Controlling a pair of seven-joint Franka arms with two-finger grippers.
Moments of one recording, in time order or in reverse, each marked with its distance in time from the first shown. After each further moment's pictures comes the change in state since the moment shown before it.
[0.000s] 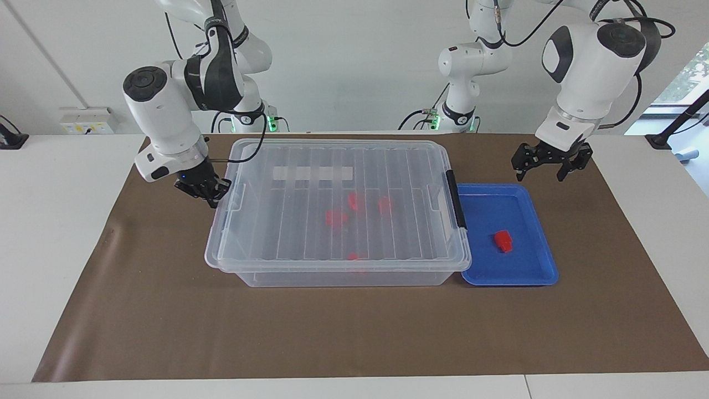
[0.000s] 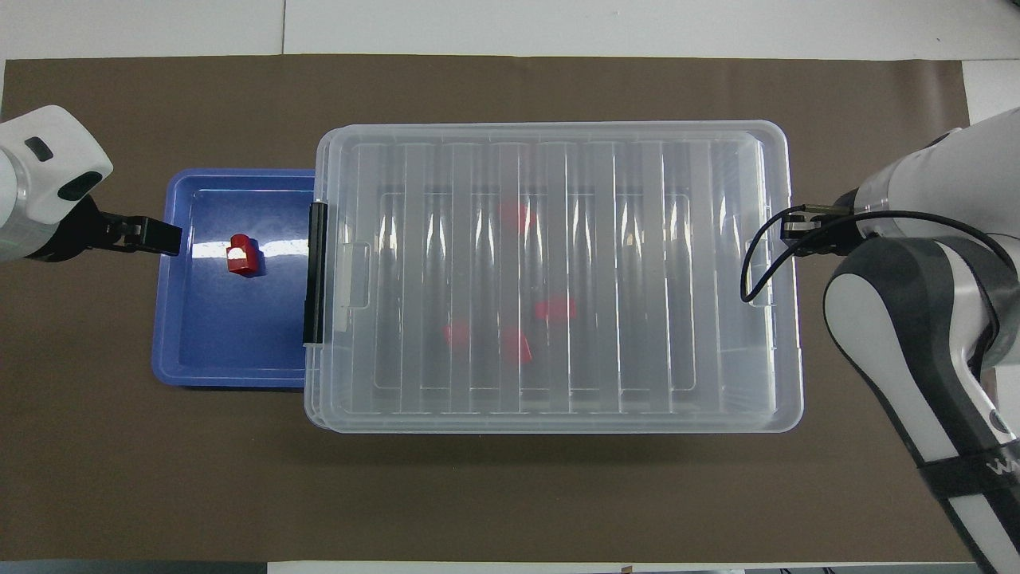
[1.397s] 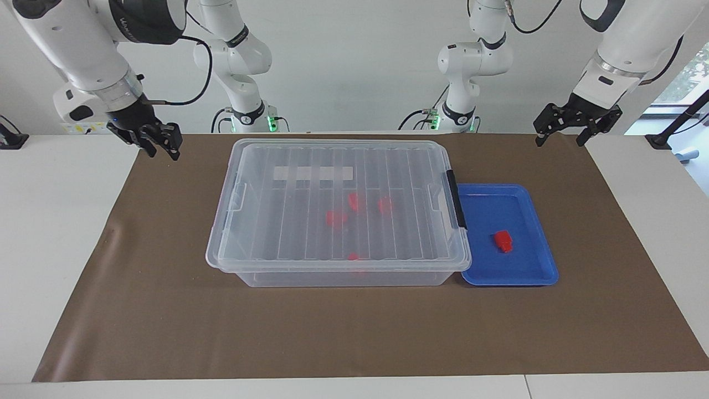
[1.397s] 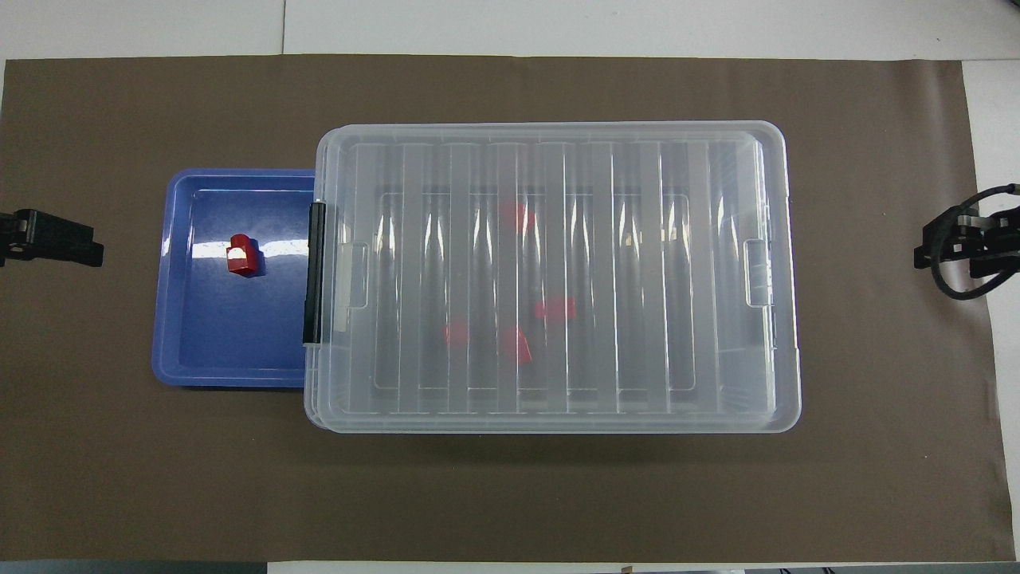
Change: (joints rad) left arm -0.137 -0.004 0.192 0.174 -0.059 -0.230 0.001; right arm -0.170 -0.044 -0.013 0.302 -0.001 -0.452 -0.159
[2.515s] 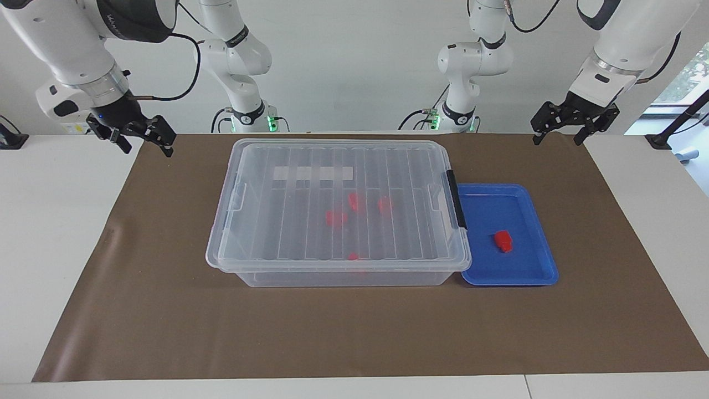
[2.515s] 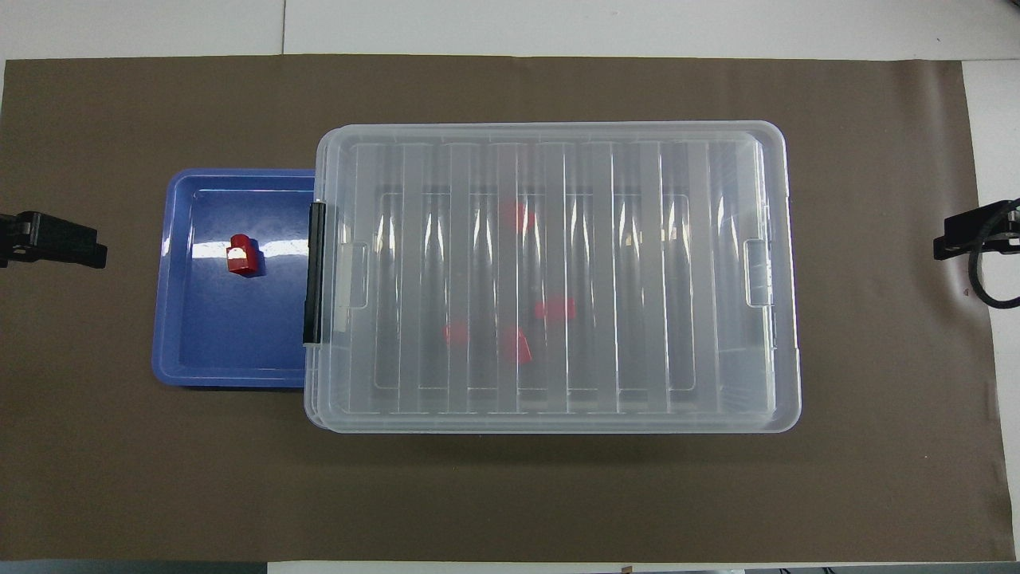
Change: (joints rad) left arm -0.010 -0.004 0.000 -0.002 0.000 -0.002 0.000; right arm -0.018 -0.009 0.027 0.001 -0.017 0.027 -0.029
